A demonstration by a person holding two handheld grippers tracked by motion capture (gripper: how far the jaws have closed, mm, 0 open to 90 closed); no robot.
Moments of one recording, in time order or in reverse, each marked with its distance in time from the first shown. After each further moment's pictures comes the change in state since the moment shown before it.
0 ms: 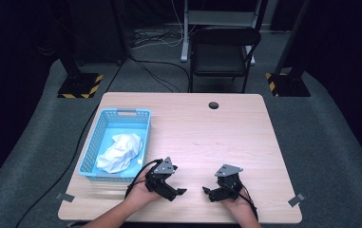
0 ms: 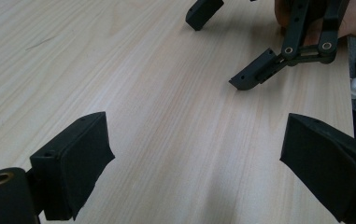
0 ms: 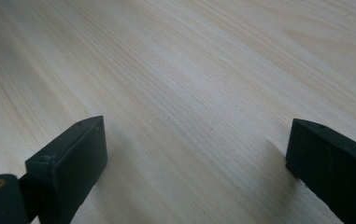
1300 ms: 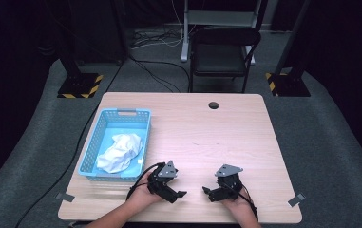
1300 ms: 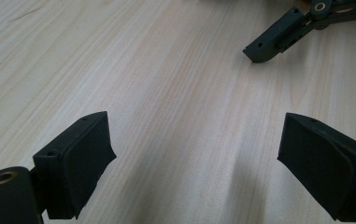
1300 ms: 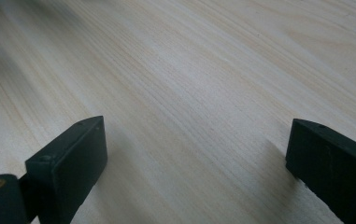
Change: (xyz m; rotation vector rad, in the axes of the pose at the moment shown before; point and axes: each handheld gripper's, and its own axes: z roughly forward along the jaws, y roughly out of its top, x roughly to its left) left arm 0.001 -0.014 0.018 0.059 0.014 0.020; right arm 0.000 0.000 0.000 0.000 0.000 0.000
